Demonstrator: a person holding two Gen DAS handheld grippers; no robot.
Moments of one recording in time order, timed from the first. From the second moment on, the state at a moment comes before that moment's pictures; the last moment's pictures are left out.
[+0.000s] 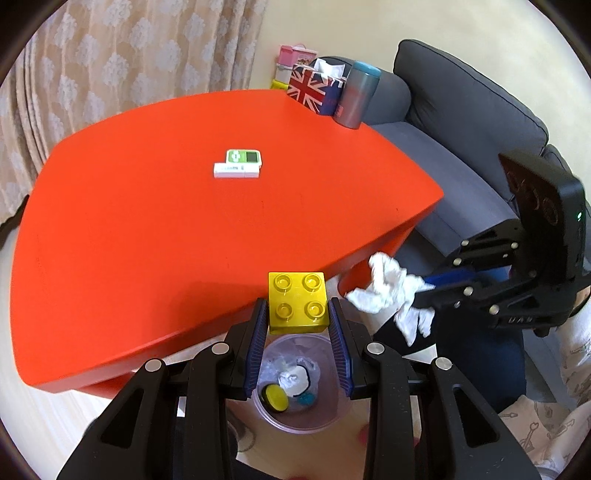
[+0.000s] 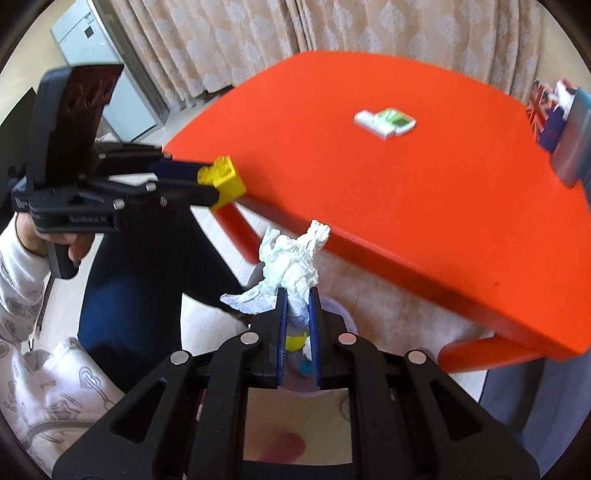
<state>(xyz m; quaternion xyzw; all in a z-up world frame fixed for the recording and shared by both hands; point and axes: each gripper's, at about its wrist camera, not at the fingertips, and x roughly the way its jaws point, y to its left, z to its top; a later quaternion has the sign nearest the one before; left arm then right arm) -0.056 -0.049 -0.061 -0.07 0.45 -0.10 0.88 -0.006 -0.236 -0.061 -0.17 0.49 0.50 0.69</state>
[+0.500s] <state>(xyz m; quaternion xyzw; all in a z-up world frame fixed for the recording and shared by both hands) -0.063 -0.050 -0.062 -0.07 0.46 -0.11 0.88 -0.009 -0.228 -0.072 -0.16 0.50 0.51 0.68</state>
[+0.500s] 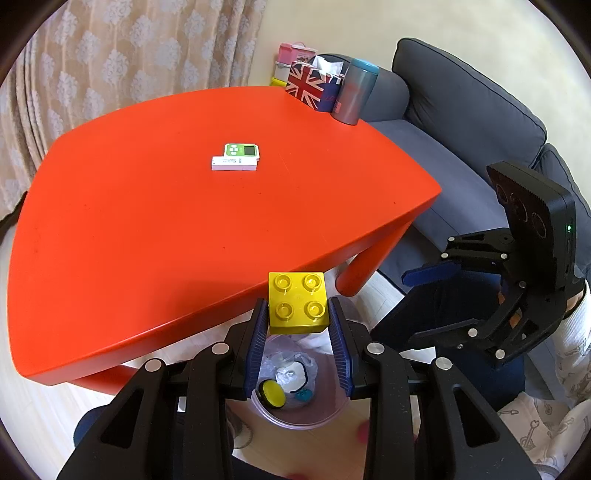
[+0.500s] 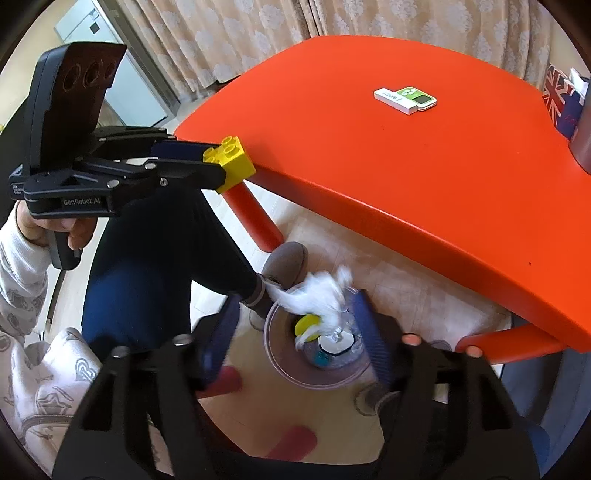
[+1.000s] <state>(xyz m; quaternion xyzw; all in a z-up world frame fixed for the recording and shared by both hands) -0.063 -0.063 -0.068 -0.07 0.47 -0.13 0.87 0.005 -0.247 -0.052 -0.13 0.48 0.47 0.72</state>
